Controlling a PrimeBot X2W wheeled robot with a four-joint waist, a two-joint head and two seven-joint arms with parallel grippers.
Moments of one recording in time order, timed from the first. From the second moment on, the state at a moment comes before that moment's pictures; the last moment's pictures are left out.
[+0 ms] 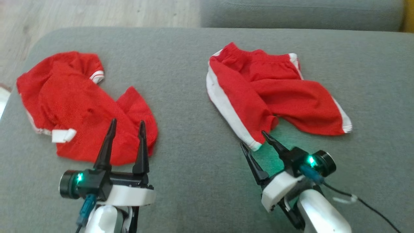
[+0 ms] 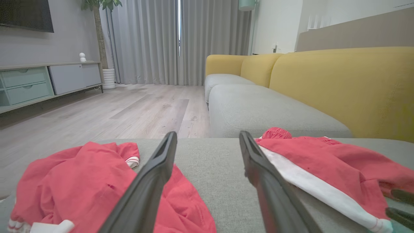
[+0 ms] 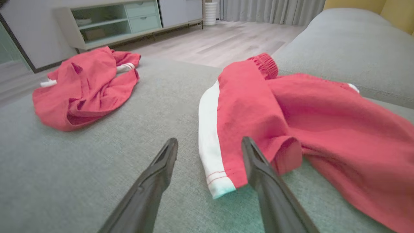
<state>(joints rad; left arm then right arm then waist) -0.10 0.07 -0.21 0.14 -0.16 0.01 -0.26 -0.23 -0.05 0.40 0.50 0.03 0.13 -0.18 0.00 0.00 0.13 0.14</state>
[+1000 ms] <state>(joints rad) -0.11 0.05 -0.16 0.15 -0.15 0.00 -0.26 -0.24 -0.07 0.07 0.69 -0.13 0.13 -0.09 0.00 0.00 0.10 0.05</state>
